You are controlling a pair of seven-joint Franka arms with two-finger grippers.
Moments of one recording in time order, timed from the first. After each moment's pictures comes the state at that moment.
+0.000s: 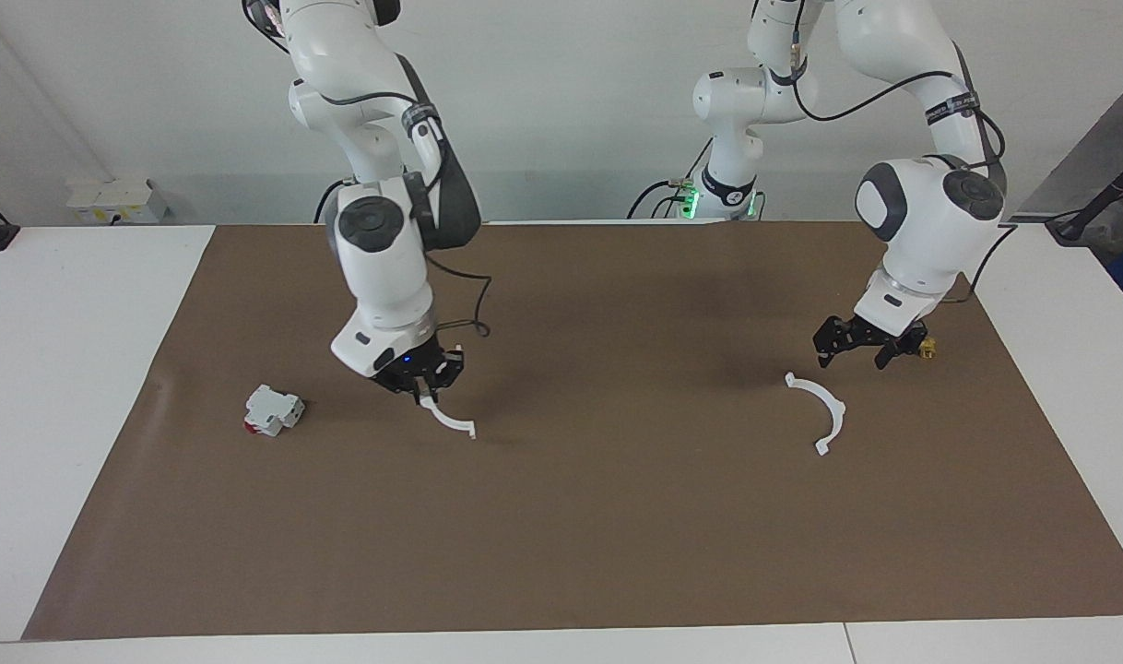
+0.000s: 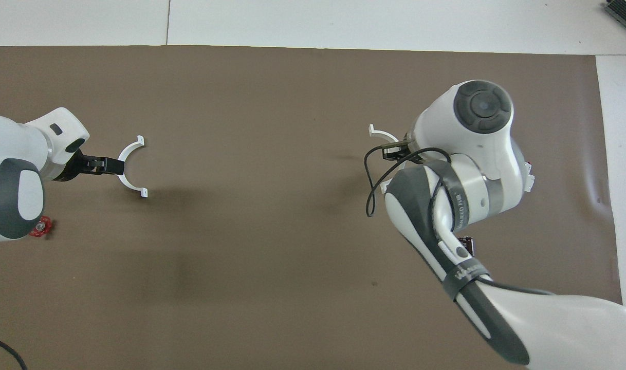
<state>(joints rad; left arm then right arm) -0.04 0.15 0.05 -2.03 -0.03 2.26 0.14 0.41 0.31 -0.07 -1.74 -0.02 2.11 0.31</state>
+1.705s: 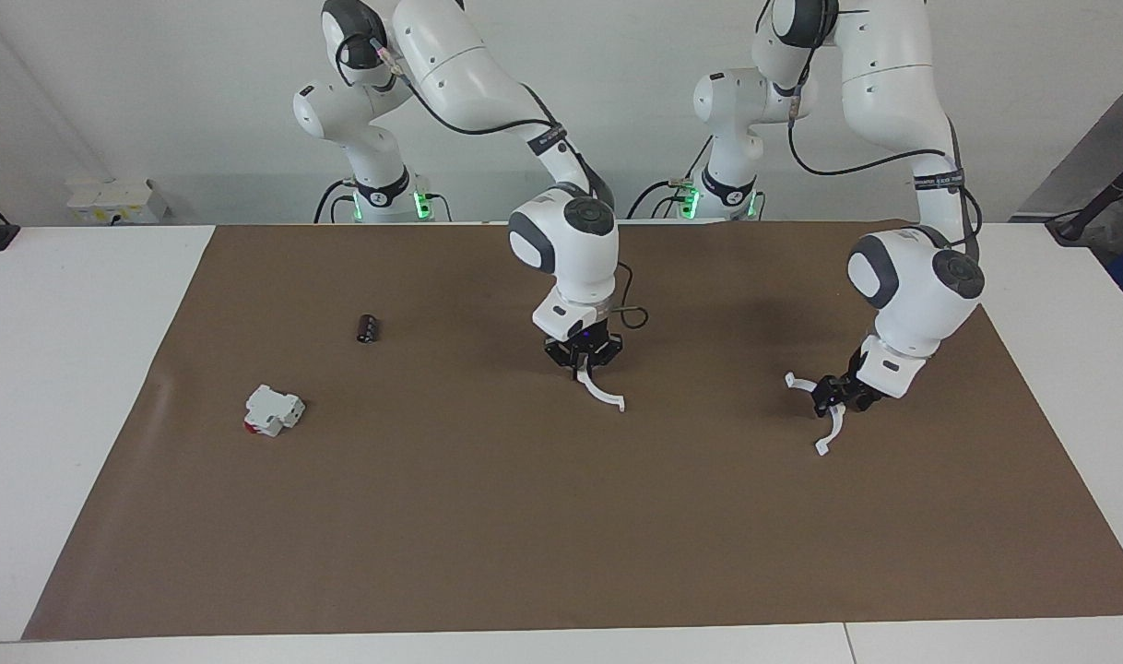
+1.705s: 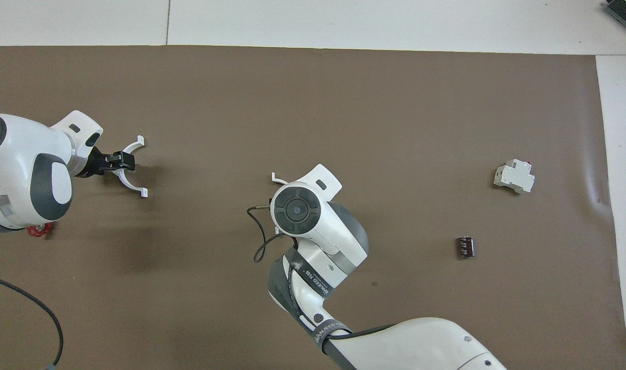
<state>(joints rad) 0.01 0.34 0.04 -2.00 -0.11 2.38 0.04 0.74 0.50 -0.06 -1.77 -0.07 2.37 0.78</state>
